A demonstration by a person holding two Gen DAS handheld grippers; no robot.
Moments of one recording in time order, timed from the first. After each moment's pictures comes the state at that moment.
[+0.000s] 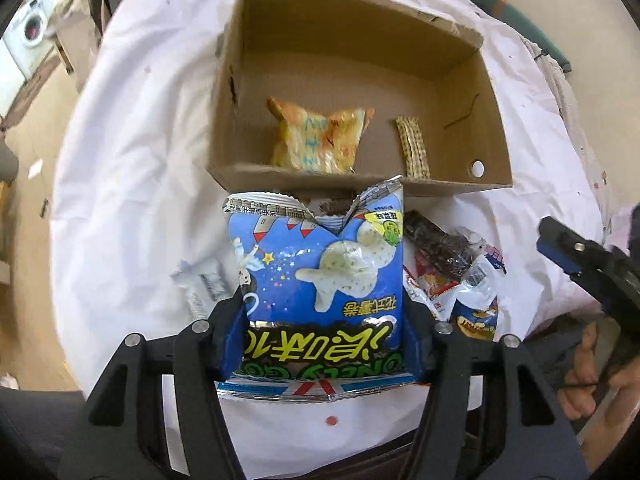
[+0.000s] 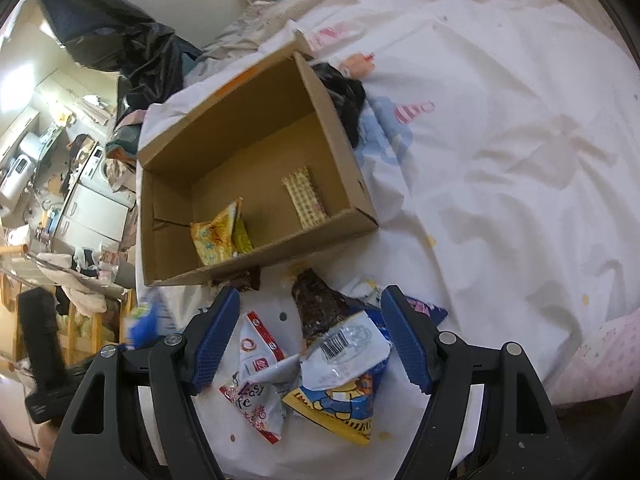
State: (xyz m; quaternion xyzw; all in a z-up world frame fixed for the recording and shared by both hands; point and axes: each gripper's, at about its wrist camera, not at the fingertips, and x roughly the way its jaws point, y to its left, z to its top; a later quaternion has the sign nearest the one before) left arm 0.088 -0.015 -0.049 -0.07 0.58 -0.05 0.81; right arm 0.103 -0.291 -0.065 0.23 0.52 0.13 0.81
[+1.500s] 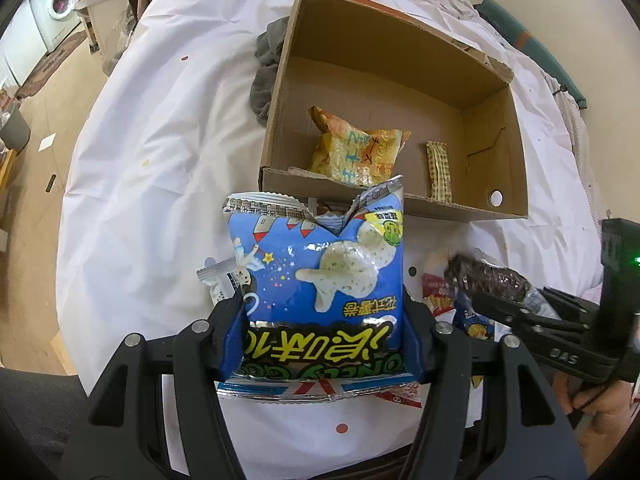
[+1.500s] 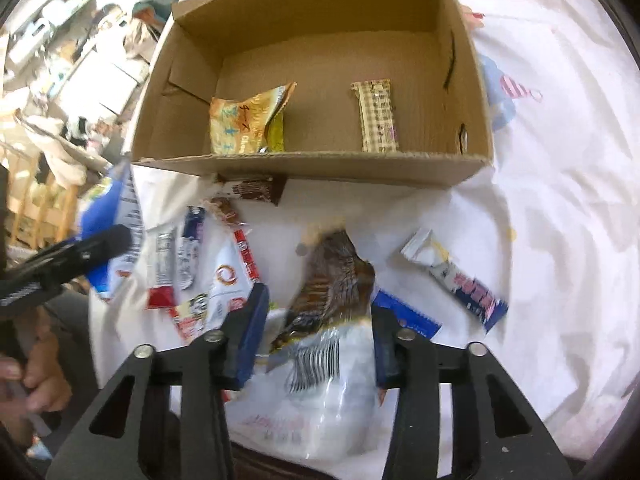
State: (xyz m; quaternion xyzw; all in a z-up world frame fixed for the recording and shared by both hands) left arm 0.083 0.023 -0.054 -0.12 0.56 -0.02 0.82; right arm 0.111 -0.217 -0.084 0.05 0.61 0.23 0.76
